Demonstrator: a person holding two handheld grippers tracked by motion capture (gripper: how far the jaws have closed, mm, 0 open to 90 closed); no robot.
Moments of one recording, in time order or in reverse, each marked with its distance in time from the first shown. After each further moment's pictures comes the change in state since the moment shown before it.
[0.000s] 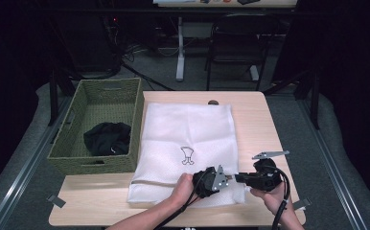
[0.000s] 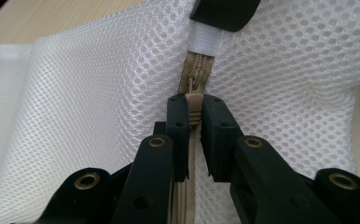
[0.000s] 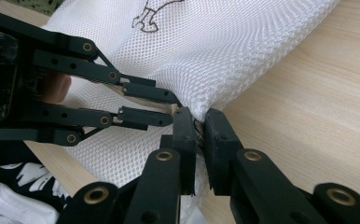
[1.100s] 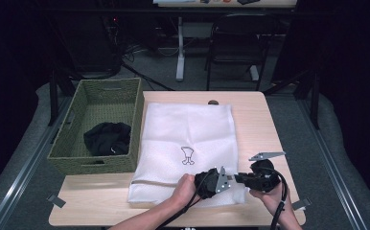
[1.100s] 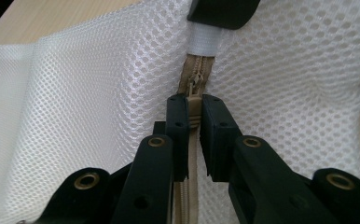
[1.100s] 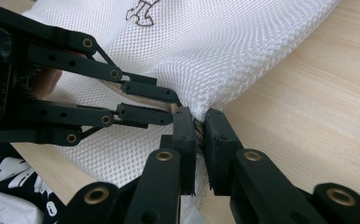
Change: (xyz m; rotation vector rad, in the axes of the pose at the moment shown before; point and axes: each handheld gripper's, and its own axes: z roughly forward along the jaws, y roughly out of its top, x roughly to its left) left arm -0.006 0.003 0.005 0.042 0.052 0.063; right arm 0.008 0.000 0.002 0.023 -0.060 -0.060
